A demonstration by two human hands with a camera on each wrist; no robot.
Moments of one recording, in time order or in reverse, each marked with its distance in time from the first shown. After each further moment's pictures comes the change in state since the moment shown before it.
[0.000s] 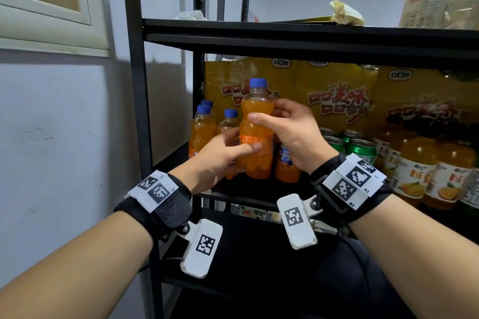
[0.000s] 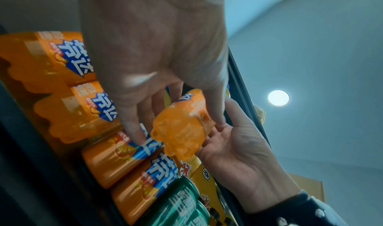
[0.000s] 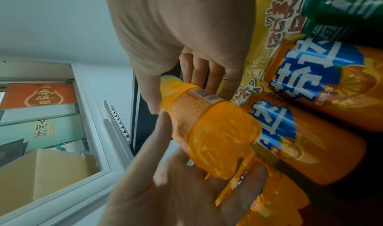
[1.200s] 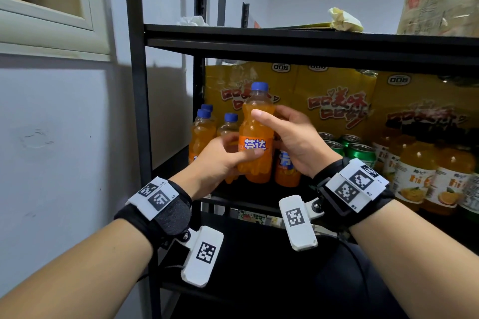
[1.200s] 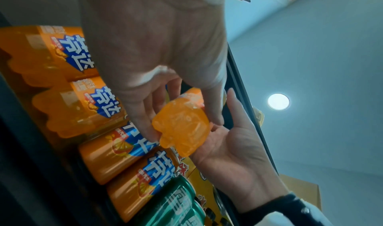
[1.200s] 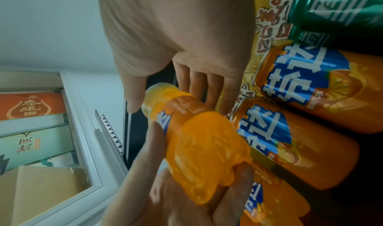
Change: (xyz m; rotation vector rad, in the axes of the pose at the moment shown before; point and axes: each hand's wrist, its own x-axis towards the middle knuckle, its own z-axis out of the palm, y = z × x) left_hand 0.002 -0.004 0.000 -0.023 0.051 0.031; right_hand 0.000 -0.003 -0.002 0.065 -0.103 0.095
